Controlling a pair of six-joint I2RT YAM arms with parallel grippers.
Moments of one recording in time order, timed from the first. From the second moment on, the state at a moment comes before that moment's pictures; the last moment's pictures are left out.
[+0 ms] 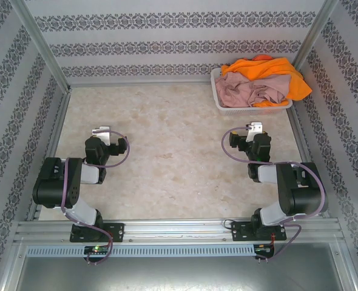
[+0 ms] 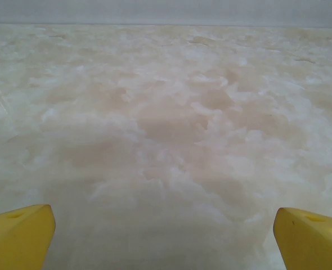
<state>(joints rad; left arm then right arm) 0.05 1.60 0.37 0.86 0.09 -0.03 0.02 1.51 0.38 0.78 -0.01 0.02</state>
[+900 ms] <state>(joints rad) 0.05 1.59 0.37 0.86 0.07 -0.03 0.00 1.50 0.38 0.77 -0.02 0.02</state>
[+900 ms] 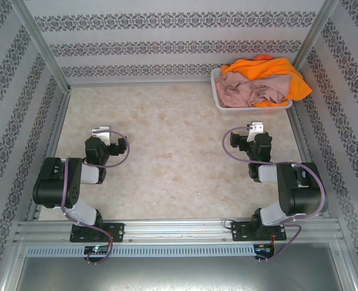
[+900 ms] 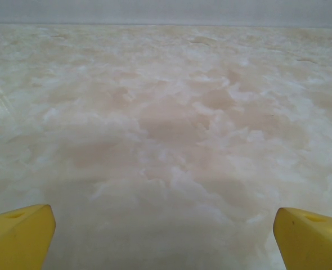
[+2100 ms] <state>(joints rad) 0.05 0.87 0.77 -0.36 0.49 -0.26 0.06 2.04 1.89 -0.59 0.16 0.12</state>
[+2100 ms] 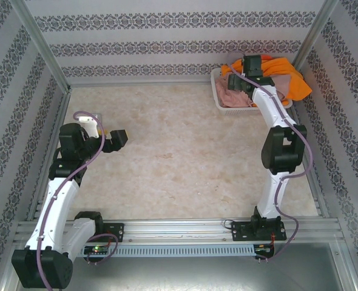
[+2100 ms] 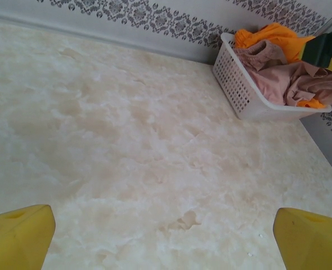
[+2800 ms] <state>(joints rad) 0.05 0.85 0.76 -0.41 0.48 -0.21 -0.05 2.09 1.98 -0.67 0.33 0.14</state>
